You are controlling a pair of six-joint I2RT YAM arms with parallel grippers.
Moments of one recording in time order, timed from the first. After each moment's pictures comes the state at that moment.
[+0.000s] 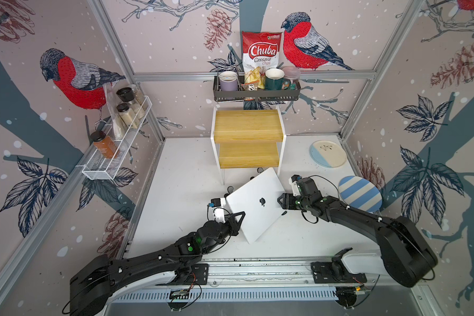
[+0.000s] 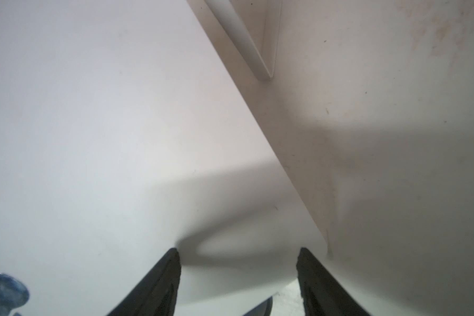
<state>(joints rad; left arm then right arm) -1.06 0.77 0.16 0.34 -0.26 -0.98 0.54 1.32 0.59 -0.16 -0.16 0.45</state>
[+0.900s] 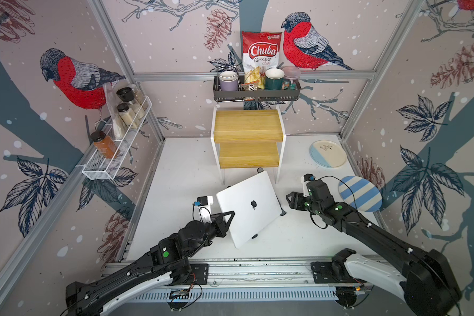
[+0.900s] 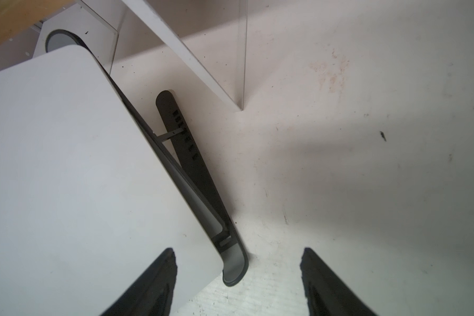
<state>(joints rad) -1.05 0.36 0.35 -0.26 -0.26 -0.98 0.54 1.04 0.57 -0.31 -0.02 0.52</state>
